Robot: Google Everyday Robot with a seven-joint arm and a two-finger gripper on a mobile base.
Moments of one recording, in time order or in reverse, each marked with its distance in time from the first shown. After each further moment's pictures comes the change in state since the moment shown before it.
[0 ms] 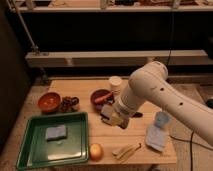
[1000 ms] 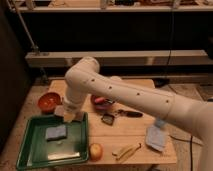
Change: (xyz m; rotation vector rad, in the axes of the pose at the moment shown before) arm 0.187 -0.054 0.118 0.104 -0.009 -0.338
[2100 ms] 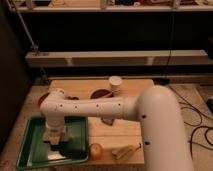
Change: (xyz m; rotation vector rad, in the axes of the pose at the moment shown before) arm 0.006 -0.024 0.177 0.159 -0.137 -0.080
